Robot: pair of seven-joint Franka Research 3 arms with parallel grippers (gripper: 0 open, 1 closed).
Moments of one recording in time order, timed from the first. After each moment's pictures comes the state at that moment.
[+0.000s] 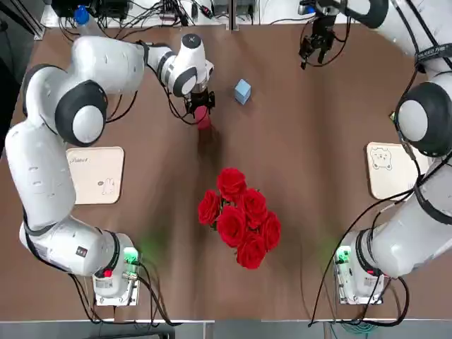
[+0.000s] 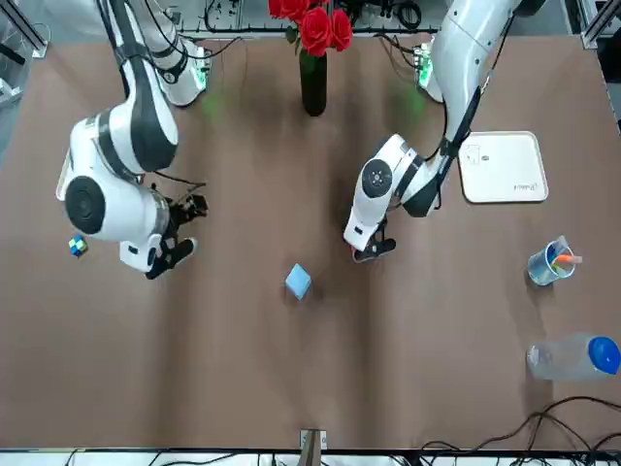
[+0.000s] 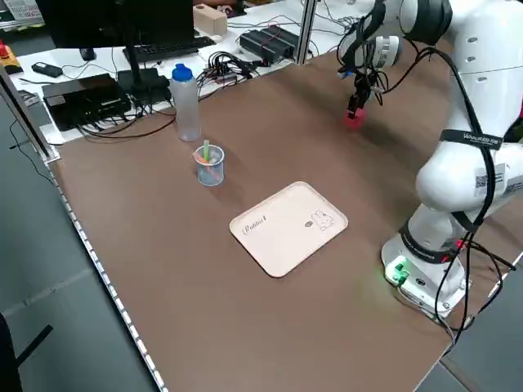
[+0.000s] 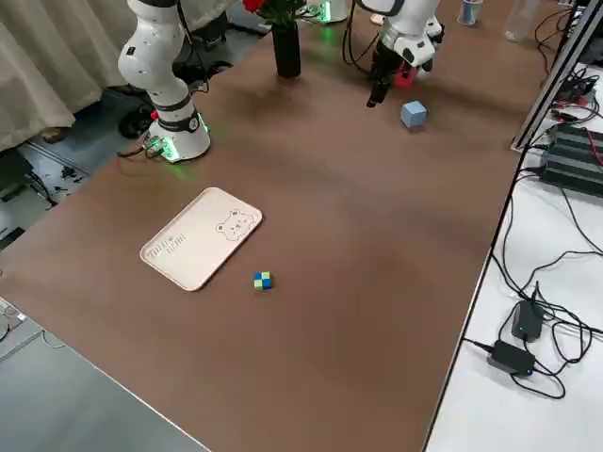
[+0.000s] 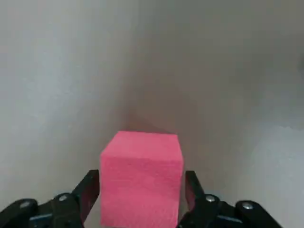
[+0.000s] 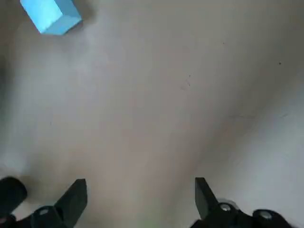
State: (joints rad) left arm -0.34 0.59 -0.32 -1.87 0.23 2.38 -1.00; right arm 0.37 0.35 -0.09 -1.60 0.20 1.71 -0.19
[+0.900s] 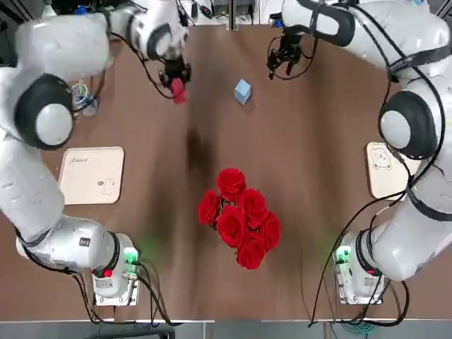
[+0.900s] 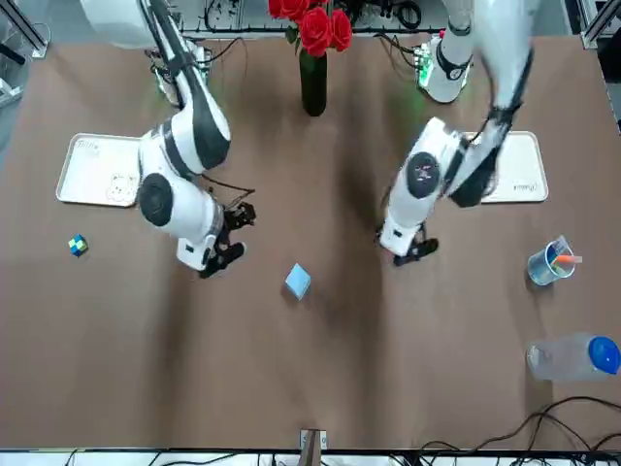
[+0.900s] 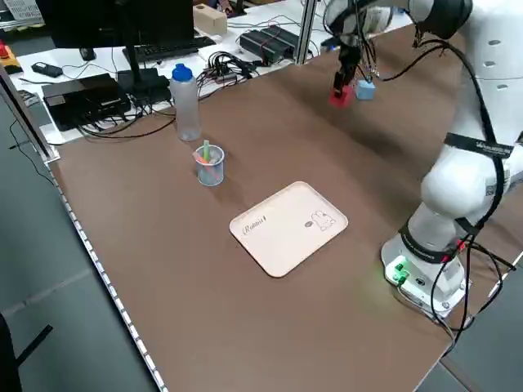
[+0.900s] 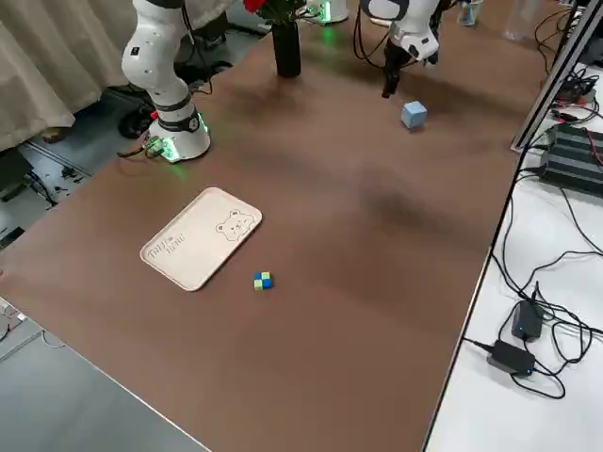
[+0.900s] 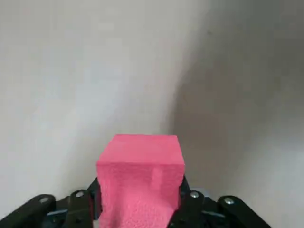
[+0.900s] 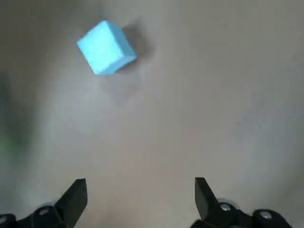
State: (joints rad) left arm -0.06 0.36 -0.41 -1.85 0.18 2.05 -0.83; right arm 0.51 0.44 -0.06 -1.60 0.30 1.94 -0.06
